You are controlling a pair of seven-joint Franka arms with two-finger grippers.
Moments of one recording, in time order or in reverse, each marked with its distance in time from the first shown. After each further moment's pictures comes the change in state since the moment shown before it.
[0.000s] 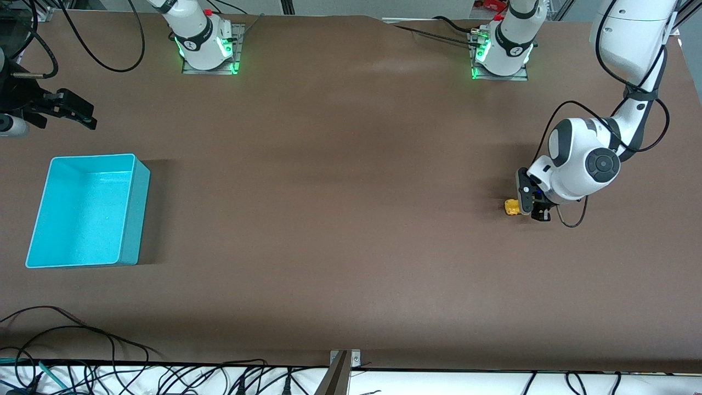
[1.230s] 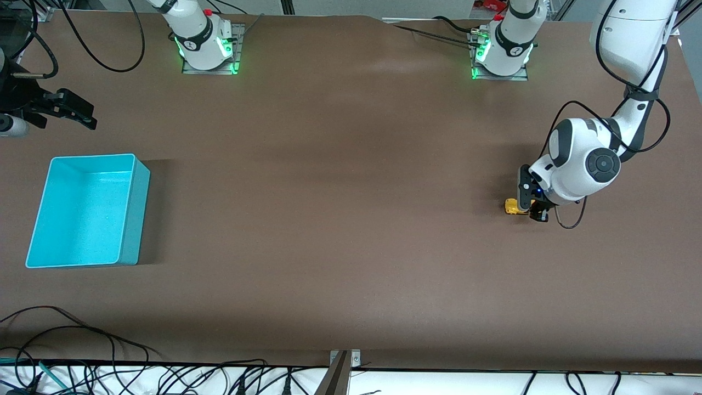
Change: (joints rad) left arm 0.001 0.003 0.002 0.002 0.003 0.001 0.116; right arm 0.000 0.000 0.000 0.000 0.000 0.000 0.000
